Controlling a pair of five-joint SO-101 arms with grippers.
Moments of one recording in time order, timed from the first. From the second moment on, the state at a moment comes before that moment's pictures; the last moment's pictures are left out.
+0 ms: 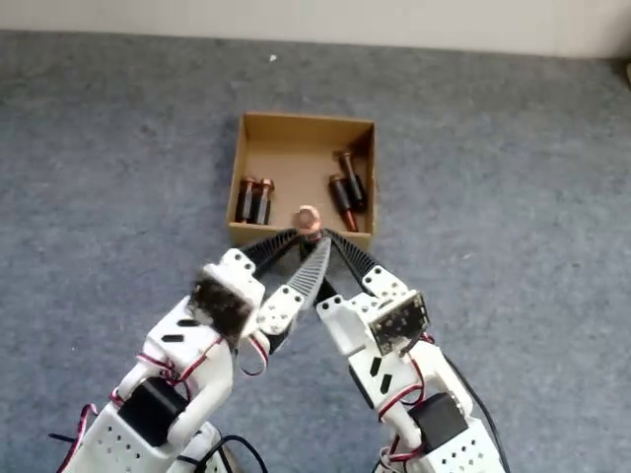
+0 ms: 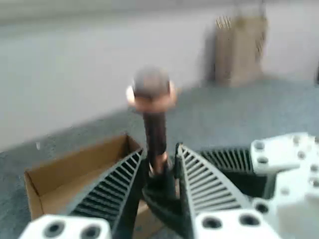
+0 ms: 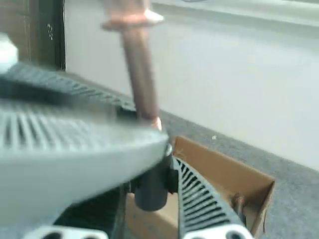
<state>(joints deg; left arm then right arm) 33.4 -91.0 77.4 29.3 1.6 -35.2 -104.4 95.7 15.9 10.2</state>
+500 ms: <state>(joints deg) 33.4 -91.3 76.4 35.9 -4.9 -34.8 -104.4 95.7 17.2 10.2</state>
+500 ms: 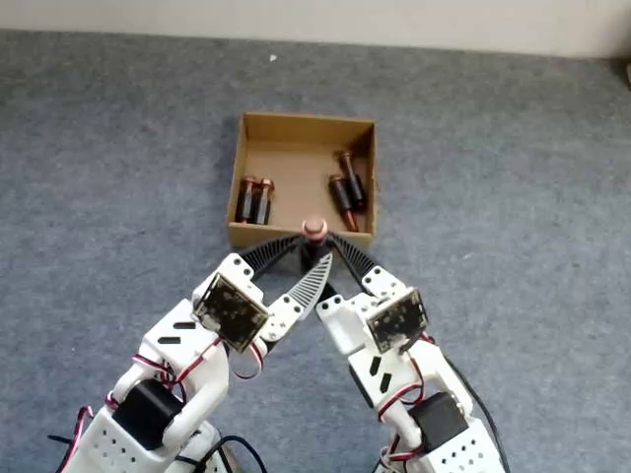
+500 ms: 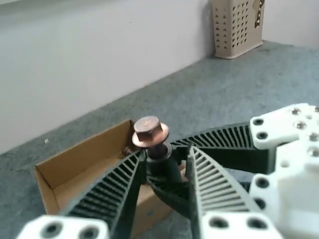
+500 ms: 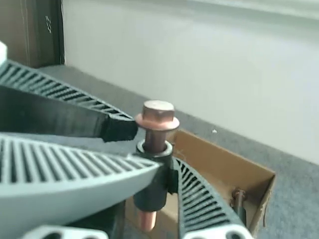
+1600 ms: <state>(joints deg) -2.0 -91.2 86.8 49.0 -6.6 -27.1 -104.4 95.7 29.8 9.5</state>
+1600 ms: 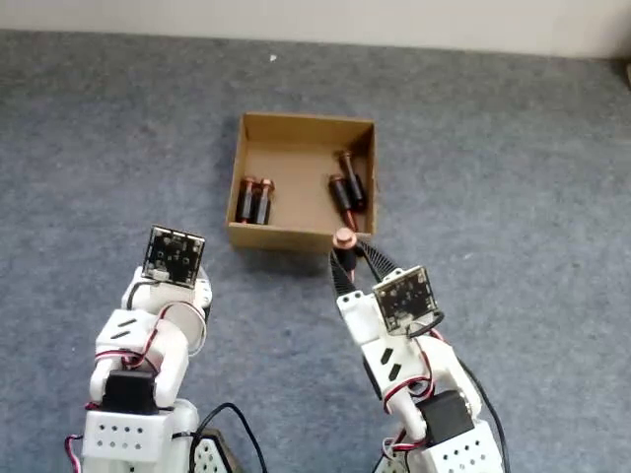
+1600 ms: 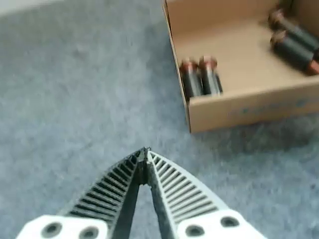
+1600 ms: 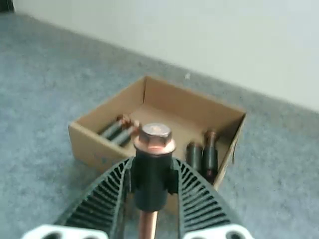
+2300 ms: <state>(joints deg) -2.0 -103.4 95.9 43.6 -6.6 -22.8 -102.8 88.6 38.8 5.9</state>
